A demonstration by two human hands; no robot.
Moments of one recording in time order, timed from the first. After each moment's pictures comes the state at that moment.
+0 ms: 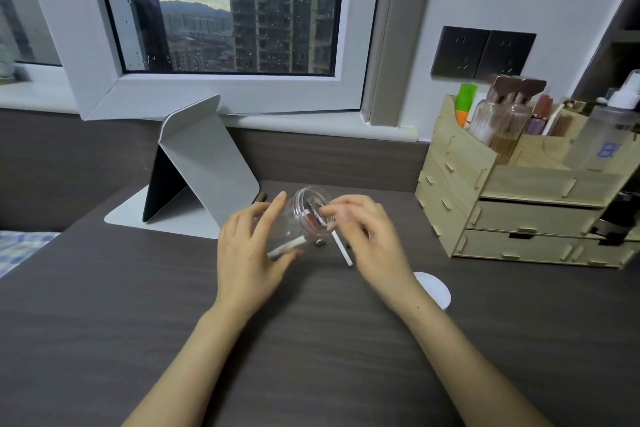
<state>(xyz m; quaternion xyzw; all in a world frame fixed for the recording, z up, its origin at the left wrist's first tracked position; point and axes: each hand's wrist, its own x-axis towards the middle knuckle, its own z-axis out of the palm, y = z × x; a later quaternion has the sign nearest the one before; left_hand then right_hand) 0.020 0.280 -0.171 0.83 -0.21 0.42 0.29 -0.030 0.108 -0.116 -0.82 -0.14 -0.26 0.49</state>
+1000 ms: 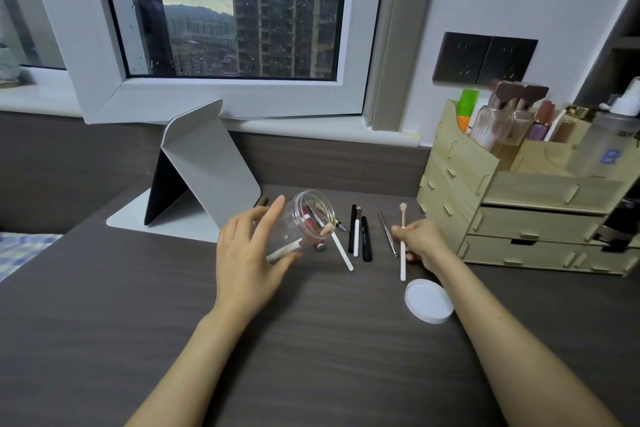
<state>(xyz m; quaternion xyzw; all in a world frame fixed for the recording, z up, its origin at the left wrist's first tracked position) 0.022 0.282 -0.171 0.84 -0.20 0.41 0.29 0.061 -0.003 -0.162 -0.83 0.24 -0.09 0.50</state>
